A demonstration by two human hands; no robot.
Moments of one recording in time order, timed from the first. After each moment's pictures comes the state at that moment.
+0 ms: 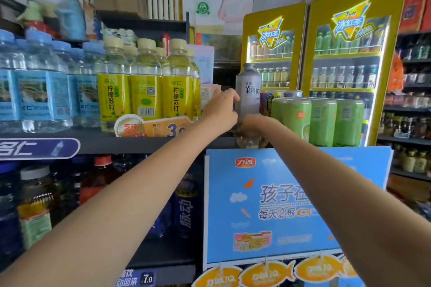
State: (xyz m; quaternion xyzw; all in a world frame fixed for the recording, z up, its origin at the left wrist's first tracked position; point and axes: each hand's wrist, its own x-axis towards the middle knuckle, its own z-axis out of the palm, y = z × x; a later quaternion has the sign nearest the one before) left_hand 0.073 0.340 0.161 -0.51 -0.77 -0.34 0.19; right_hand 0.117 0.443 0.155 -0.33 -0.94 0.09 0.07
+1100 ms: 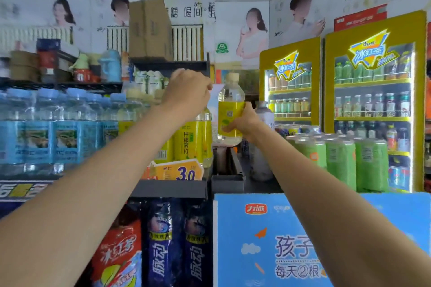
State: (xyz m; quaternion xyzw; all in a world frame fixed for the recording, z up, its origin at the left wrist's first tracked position) left_hand 0.046 0.275 0.268 -0.42 -0.74 -0.17 0.49; right_hand 0.076 0.437 0.224 -0.12 -0.77 0.51 0.35
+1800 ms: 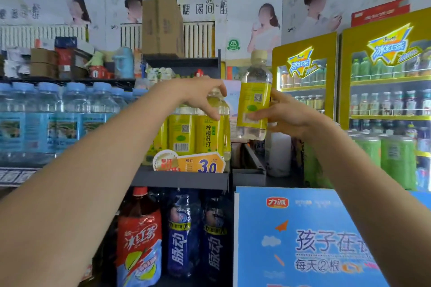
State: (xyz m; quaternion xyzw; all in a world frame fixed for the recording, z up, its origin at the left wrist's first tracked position) left_hand 0.017 0.247 0.283 -0.52 -0.83 -0.08 0.18; right_hand 0.146 0.417 0.230 0.02 -0.78 0.56 0.27
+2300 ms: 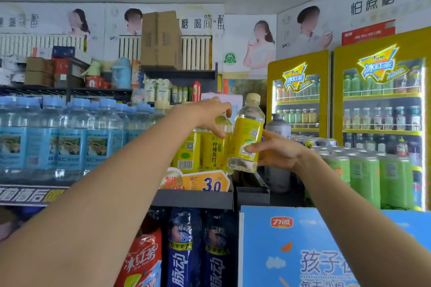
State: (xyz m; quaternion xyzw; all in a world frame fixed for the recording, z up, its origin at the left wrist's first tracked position) left_hand 0.000 0.266 0.279 -0.53 -0.82 -0.03 0.23; right_hand 0.109 0.439 0.203 0.08 -0.76 0.64 0.11
